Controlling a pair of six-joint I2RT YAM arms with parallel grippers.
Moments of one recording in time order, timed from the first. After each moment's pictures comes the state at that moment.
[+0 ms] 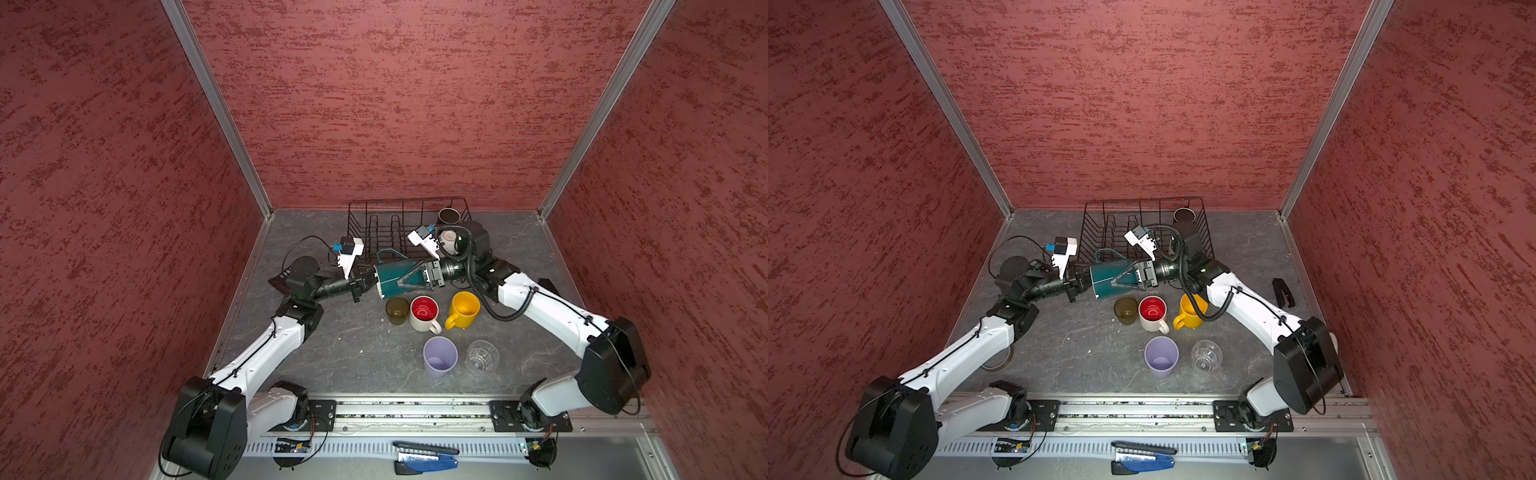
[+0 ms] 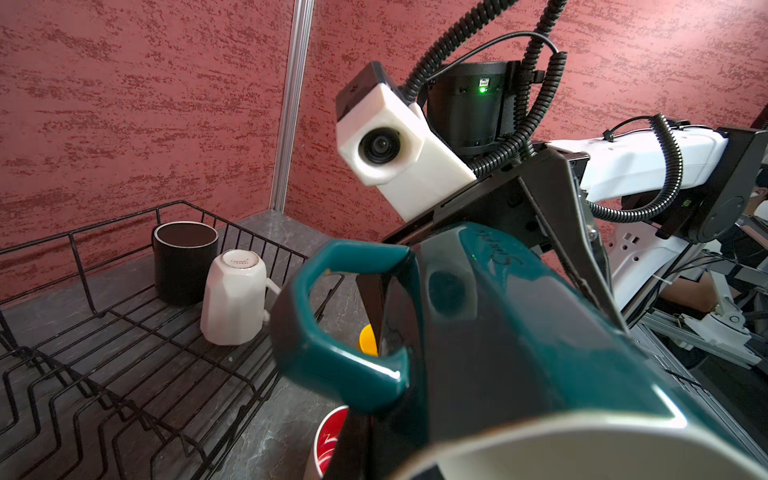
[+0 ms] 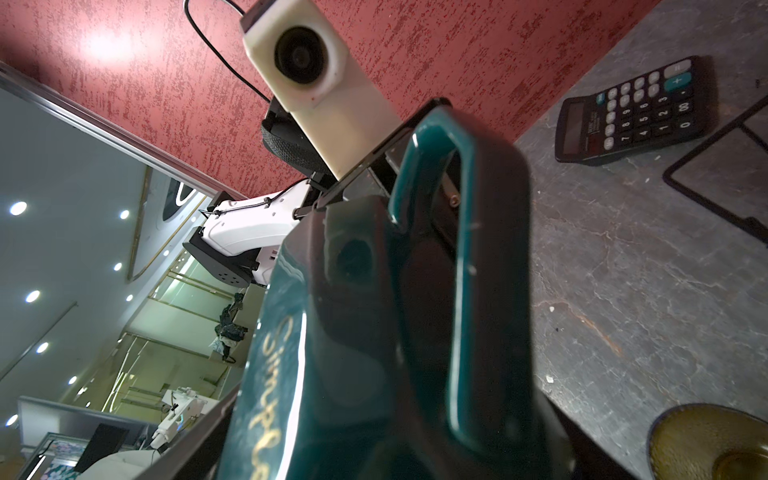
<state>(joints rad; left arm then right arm) -0.31 1.13 0.62 0.59 0.96 -0.34 0.57 1.48 1.14 0.03 -1.18 0.64</state>
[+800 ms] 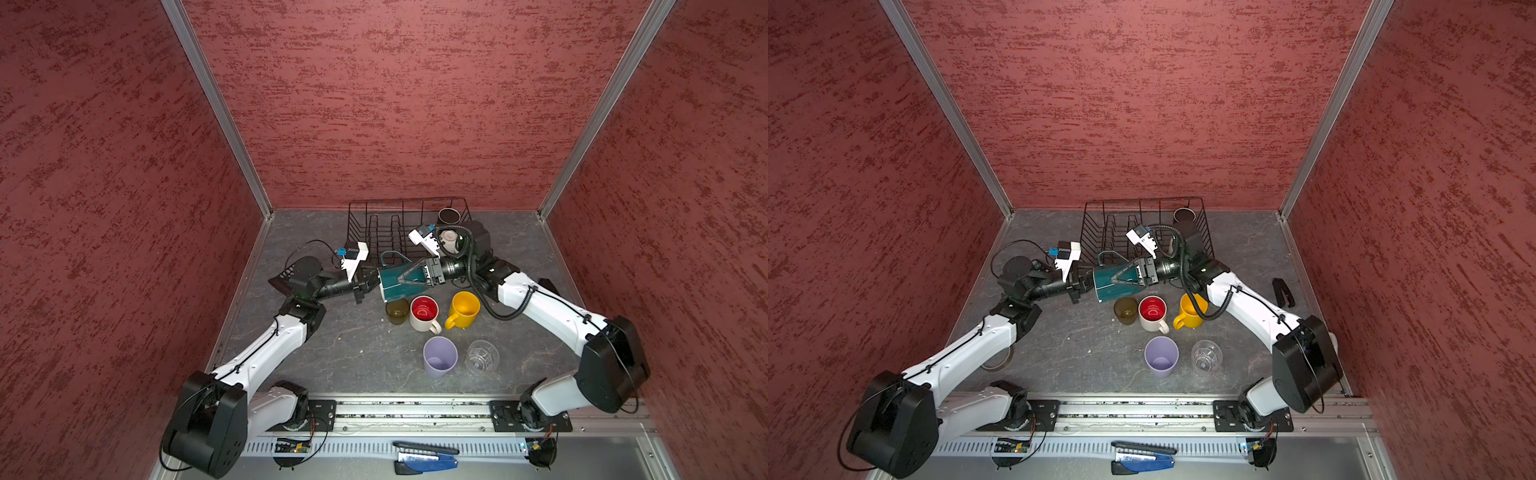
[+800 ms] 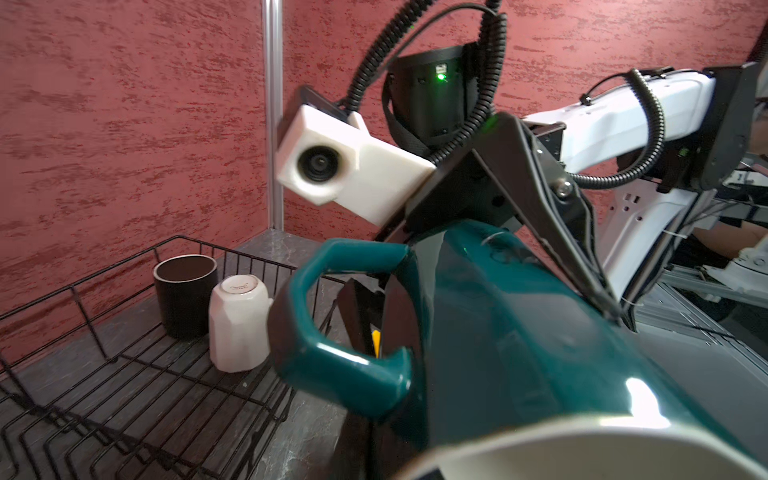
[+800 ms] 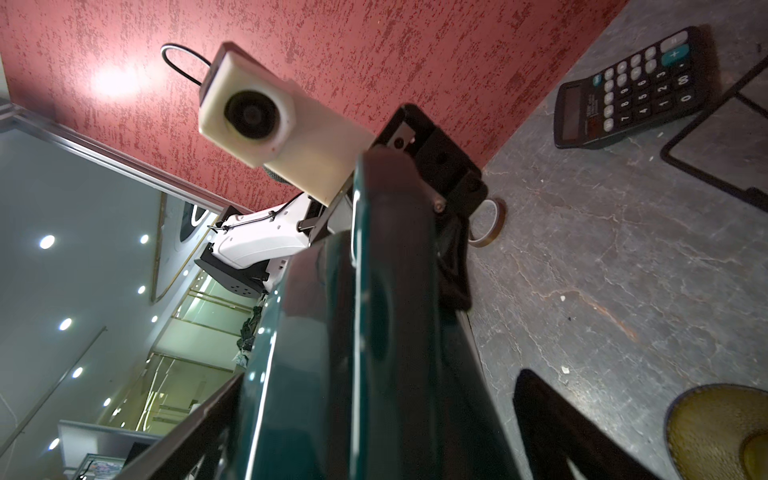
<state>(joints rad) -0.35 1.15 0.62 0.61 0.99 -0.19 0.56 1.50 1.13 0.08 -1.19 0.74</state>
